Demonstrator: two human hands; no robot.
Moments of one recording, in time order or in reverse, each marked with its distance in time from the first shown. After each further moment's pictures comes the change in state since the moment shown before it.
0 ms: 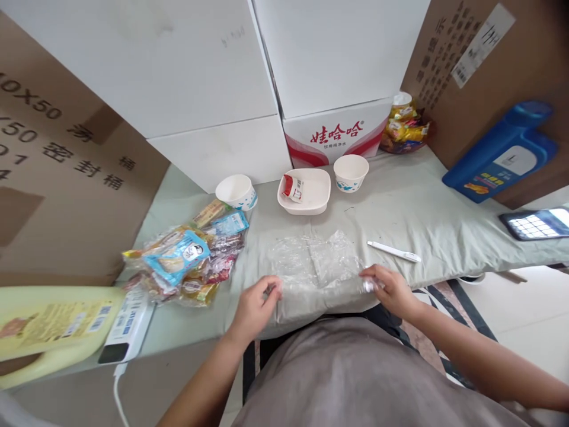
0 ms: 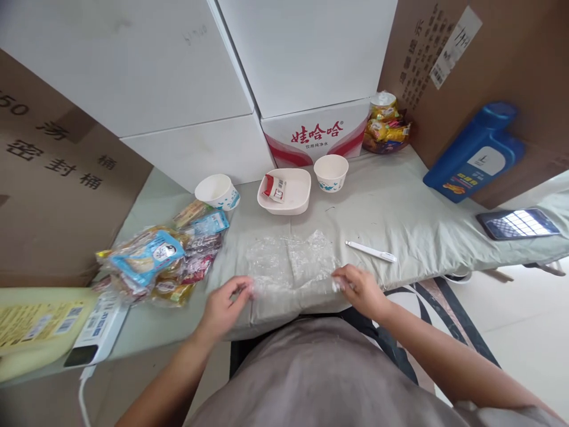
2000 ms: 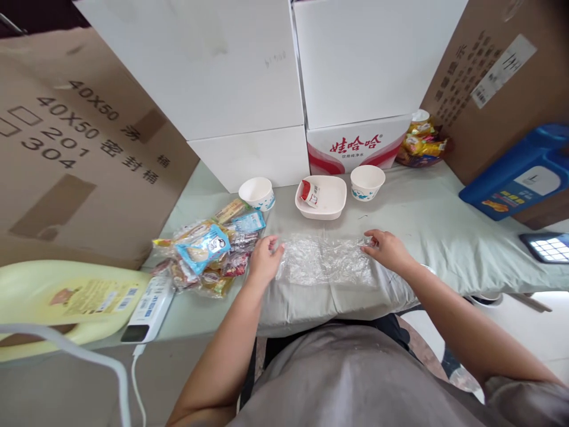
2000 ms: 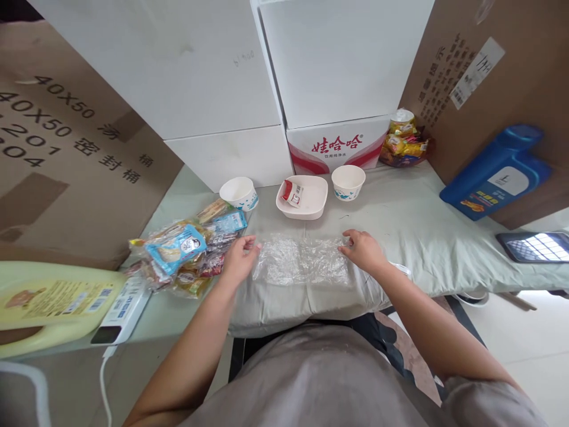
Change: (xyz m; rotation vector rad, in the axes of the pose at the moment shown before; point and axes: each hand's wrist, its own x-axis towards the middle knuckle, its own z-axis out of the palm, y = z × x) left_hand 0.087 -0.029 -0.007 0.101 0.287 -0.193; right_hand 0.104 0.021 -0.016 -0.281 0.004 0.227
